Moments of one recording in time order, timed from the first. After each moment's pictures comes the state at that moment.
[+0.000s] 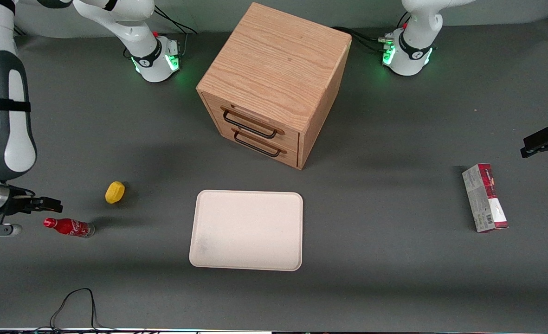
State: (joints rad) arm -0.07 0.49 -0.19 -1.57 0.03 2.05 -0.27
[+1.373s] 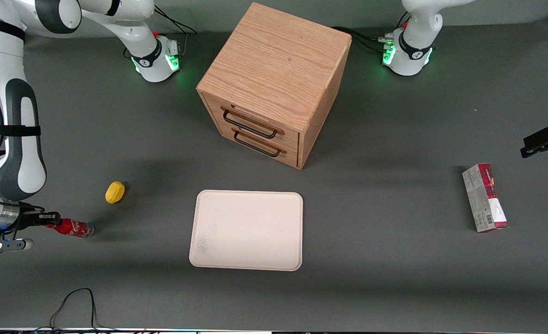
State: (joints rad) arm -0.08 0.61 -0.19 -1.46 0.03 2.04 -0.31
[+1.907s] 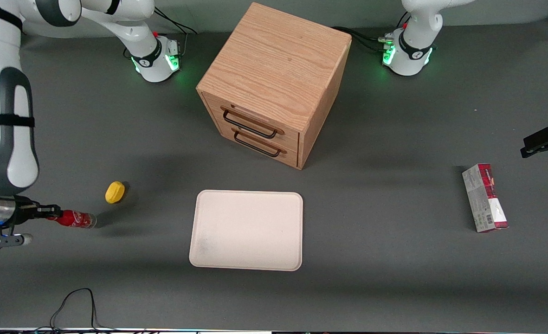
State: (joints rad) arm -0.06 0.51 -0.17 -1.41 0.04 1.81 -0.29
